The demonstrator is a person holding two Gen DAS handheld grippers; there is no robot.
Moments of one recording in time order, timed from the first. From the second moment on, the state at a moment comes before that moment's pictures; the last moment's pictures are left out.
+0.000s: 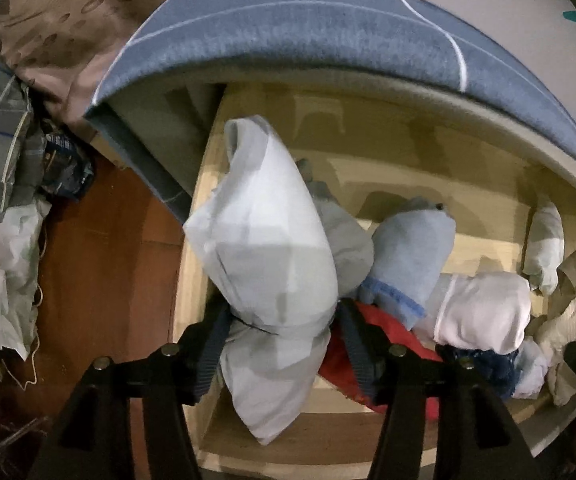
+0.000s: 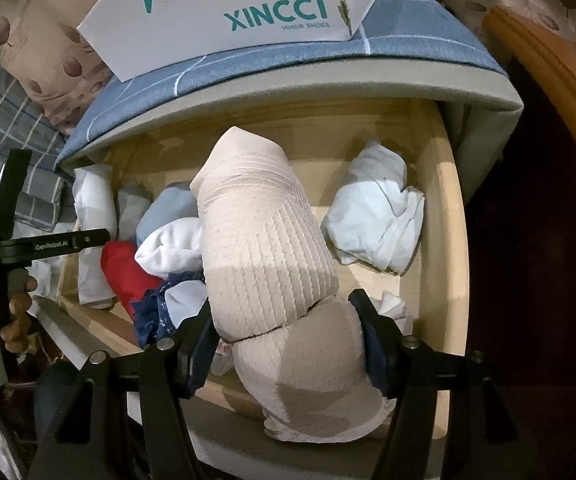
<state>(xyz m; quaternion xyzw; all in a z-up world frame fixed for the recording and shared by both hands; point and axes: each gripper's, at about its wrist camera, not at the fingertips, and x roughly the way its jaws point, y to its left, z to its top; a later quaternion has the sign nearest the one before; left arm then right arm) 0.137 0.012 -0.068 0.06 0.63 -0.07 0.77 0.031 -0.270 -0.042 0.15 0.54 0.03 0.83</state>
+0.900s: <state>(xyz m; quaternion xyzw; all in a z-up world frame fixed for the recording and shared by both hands) 0.139 0.018 -0.068 0.02 0.64 -0.07 0.77 0.037 -0.265 -0.046 0.16 0.55 0.03 0.82</state>
